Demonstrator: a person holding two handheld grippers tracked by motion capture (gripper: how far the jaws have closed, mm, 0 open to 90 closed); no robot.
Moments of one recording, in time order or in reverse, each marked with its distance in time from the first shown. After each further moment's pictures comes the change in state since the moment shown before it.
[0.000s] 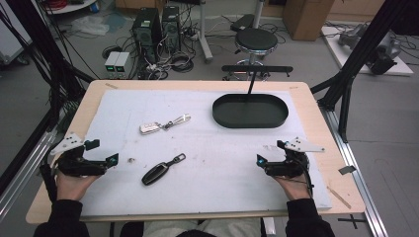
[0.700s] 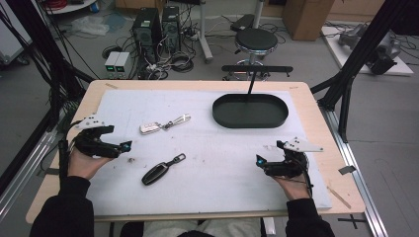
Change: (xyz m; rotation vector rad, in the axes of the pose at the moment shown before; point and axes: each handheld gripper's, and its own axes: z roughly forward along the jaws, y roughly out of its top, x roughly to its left) left arm 0.001 0.046 0.046 0.127 -0.053 0.088; right arm 0.000 0.000 0.002 0.012 -0.004 -0.012
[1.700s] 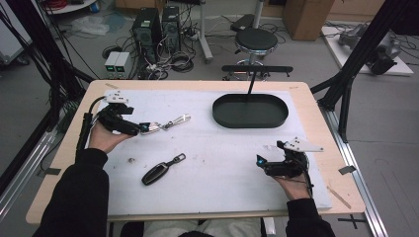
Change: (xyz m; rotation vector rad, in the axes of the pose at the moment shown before) left arm 0.007 0.059 0.053 0.075 -0.061 0.055; right arm -0.002 -0.001 0.000 0.003 0.000 0.005
